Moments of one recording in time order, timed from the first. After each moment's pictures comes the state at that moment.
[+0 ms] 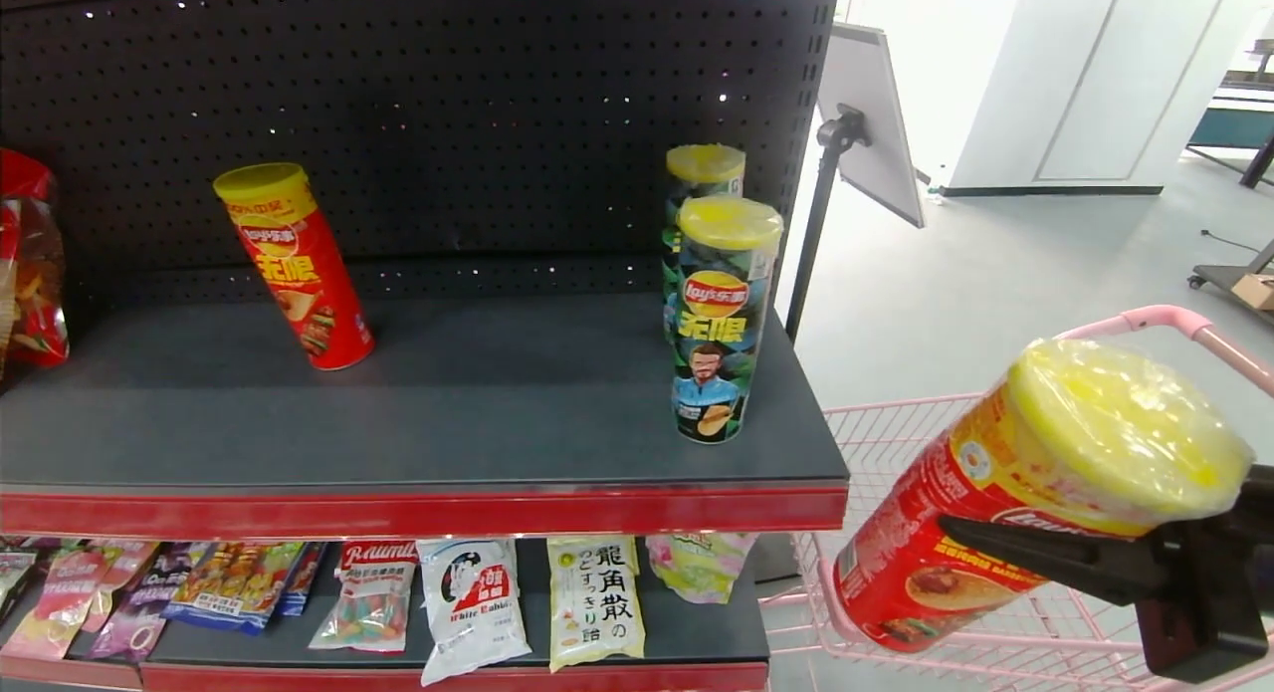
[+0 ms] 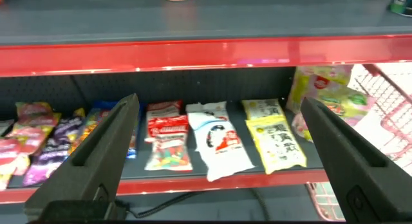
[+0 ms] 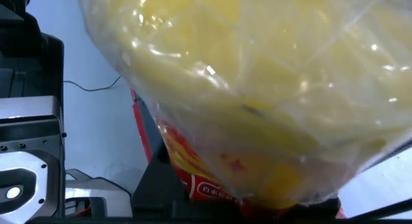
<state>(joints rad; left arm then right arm) 0.00 0.00 0.00 0.00 -0.04 0.00 0.45 1.19 -0.51 -0.49 0.68 -0.47</state>
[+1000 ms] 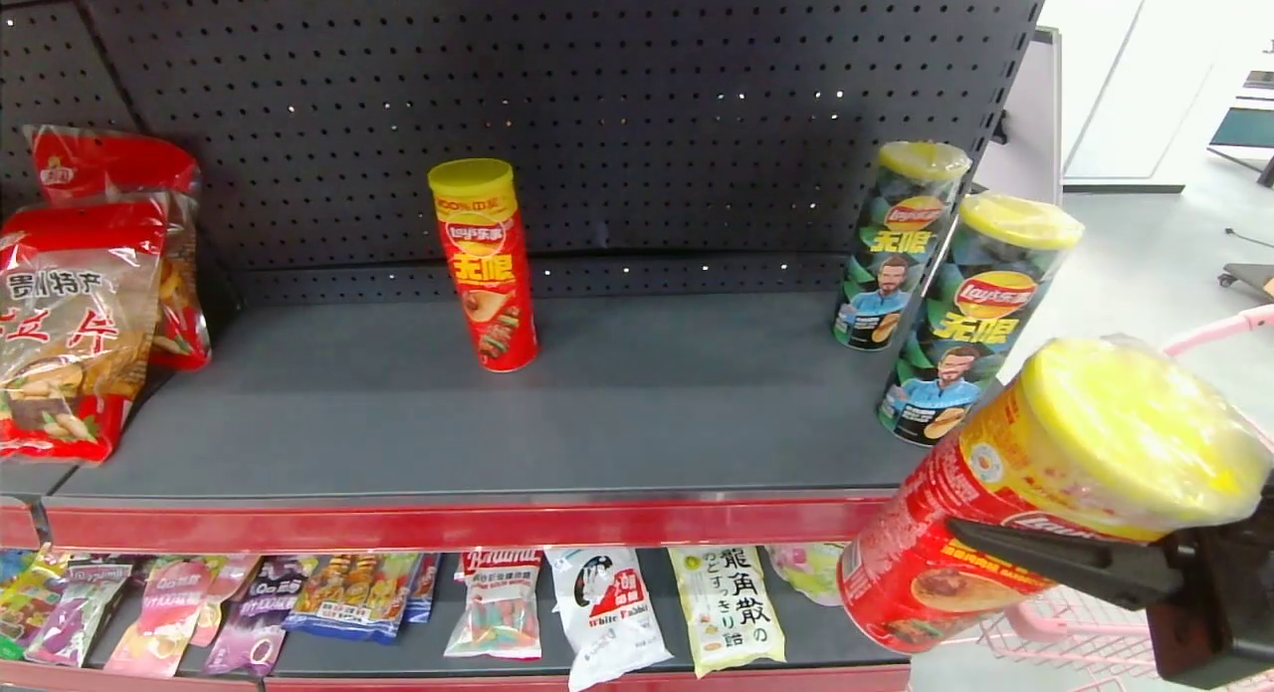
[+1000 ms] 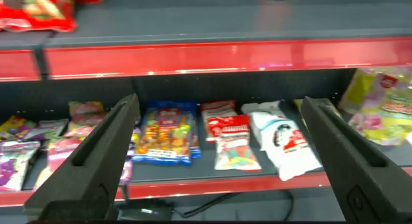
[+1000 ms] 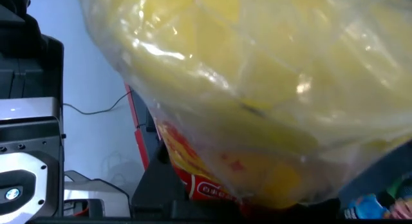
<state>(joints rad) 0.00 0.00 0.00 0.00 -0.04 0.00 0.46 1.17 -0.50 -0.49 0.68 -0.47</state>
